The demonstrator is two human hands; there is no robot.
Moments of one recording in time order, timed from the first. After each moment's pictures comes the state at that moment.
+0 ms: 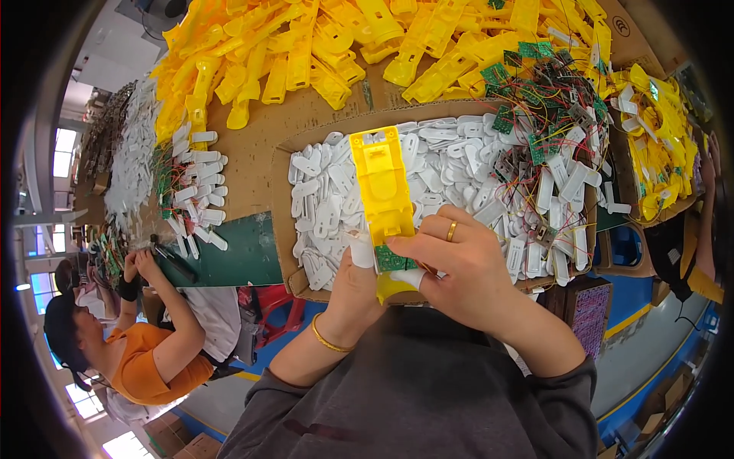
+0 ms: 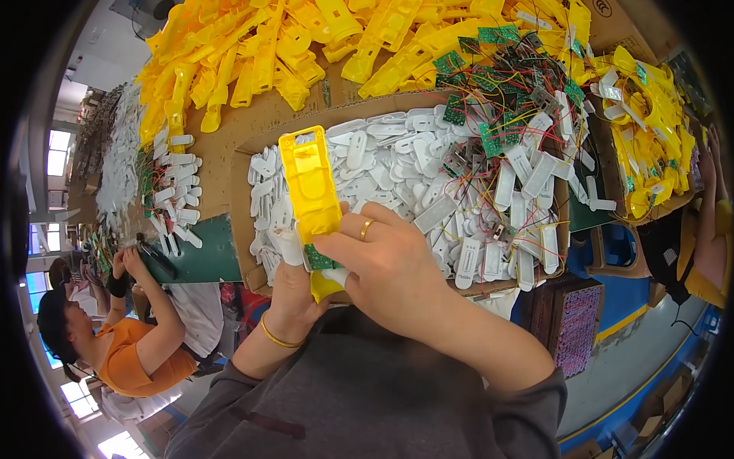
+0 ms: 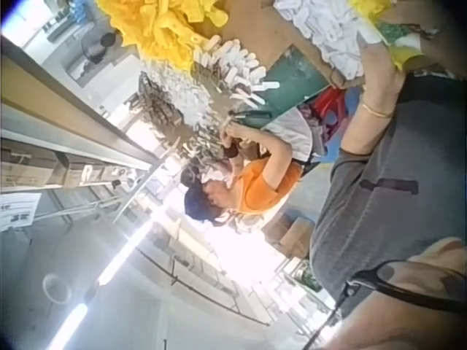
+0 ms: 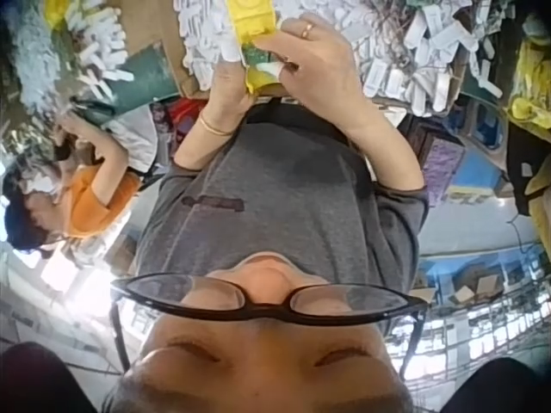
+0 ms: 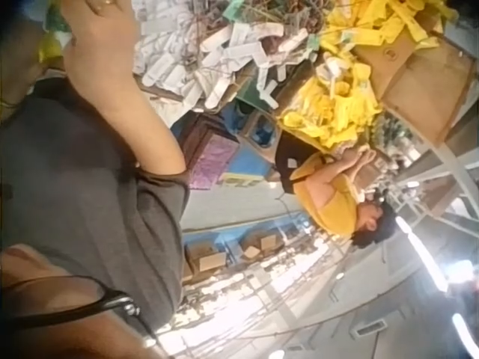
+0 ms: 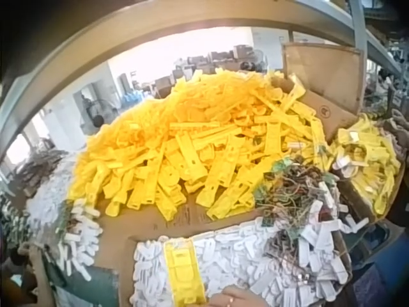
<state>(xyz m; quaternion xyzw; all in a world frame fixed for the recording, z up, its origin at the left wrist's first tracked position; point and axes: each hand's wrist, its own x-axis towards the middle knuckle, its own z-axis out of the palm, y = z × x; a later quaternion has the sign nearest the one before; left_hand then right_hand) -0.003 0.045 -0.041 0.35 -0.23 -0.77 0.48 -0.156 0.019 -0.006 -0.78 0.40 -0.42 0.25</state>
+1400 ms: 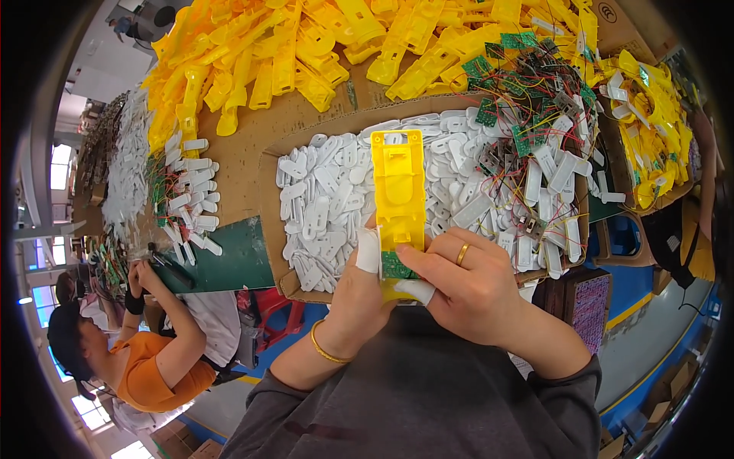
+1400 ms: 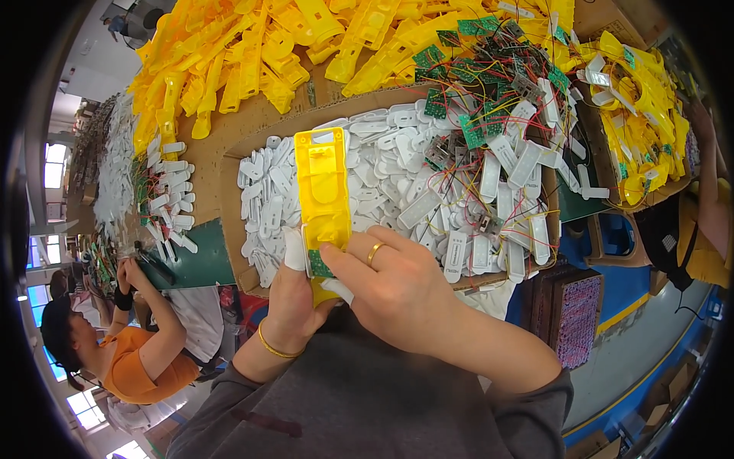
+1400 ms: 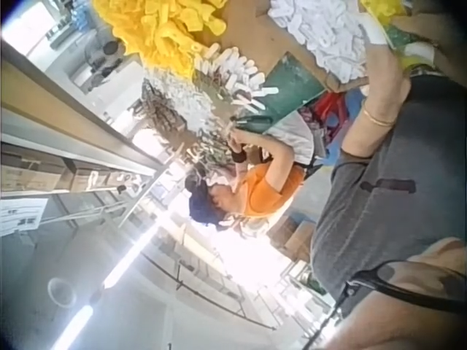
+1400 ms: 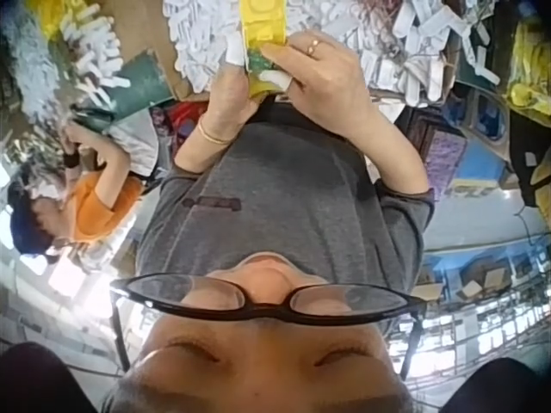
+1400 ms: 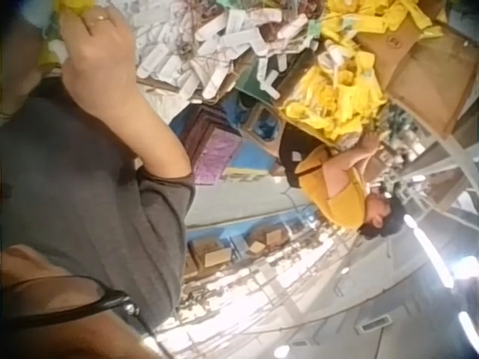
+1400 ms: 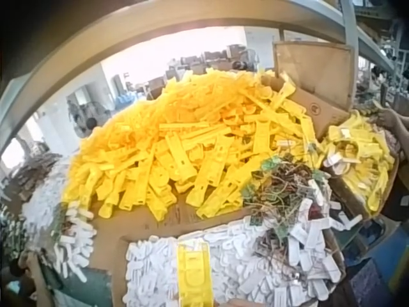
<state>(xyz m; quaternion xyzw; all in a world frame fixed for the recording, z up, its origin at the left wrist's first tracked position) -0.025 0.048 -0.016 0.40 -0.20 -0.78 0.44 -0.175 0.040 -0.005 -0.80 0.40 -0.39 0.21</state>
